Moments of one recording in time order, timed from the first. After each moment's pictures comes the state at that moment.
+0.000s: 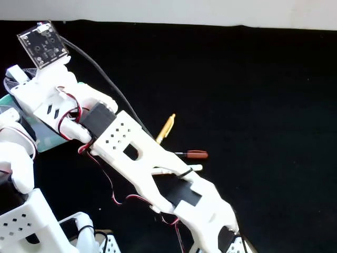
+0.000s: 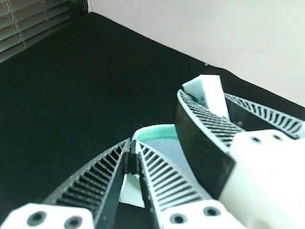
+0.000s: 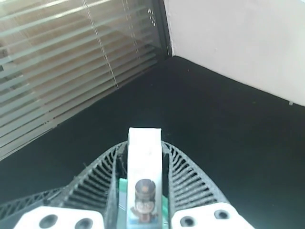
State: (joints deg) left arm -31.2 -52.6 31.0 66.9 9.5; right arm -58.4 29.3 -51.1 44.8 -13.8
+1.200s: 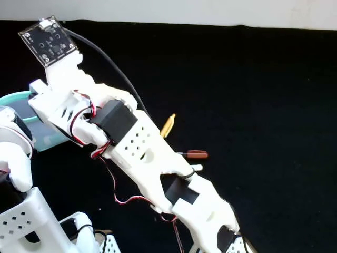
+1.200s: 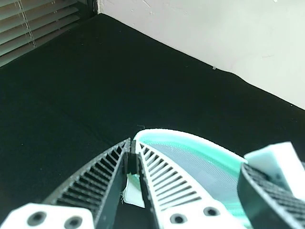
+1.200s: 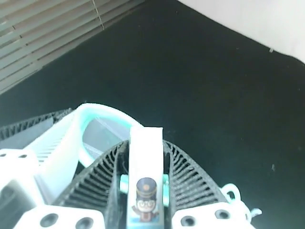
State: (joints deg) left arm -33.7 -52.6 31.2 65.9 9.5; right arm -58.0 30.1 -74.7 80.4 -10.9
